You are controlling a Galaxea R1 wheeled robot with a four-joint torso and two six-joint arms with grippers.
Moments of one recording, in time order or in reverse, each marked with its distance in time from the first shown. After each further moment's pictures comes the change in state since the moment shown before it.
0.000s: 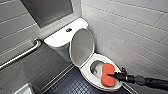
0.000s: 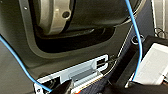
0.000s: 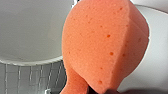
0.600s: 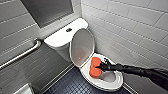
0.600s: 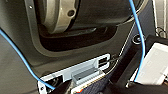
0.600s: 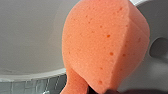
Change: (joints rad) left arm 0.000 -0.008 0.000 -0.001 0.000 0.000; right arm 0.129 0.372 -0.396 0.007 -0.164 0.037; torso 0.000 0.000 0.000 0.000
